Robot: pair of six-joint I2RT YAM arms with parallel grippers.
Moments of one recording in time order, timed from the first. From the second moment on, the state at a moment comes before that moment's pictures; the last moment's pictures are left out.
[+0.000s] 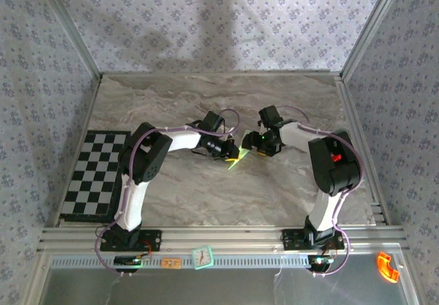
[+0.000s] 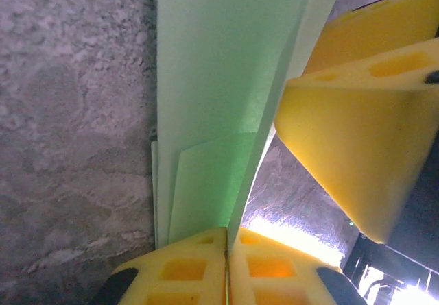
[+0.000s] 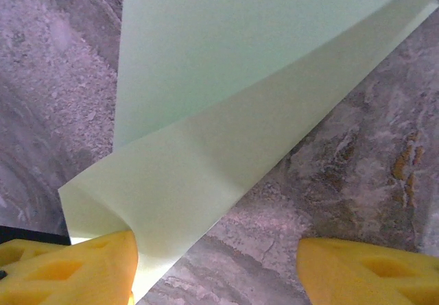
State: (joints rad) left arm -0.67 2.12 1.30 -0.22 0.75 -0.58; right arm 0.38 1.82 1.07 -0.46 -0.27 0.55
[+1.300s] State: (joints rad) left arm -0.69 2.02 1.24 -0.29 0.55 -0.50; right arm 0.41 1.88 1.15 -0.55 -0.19 0.58
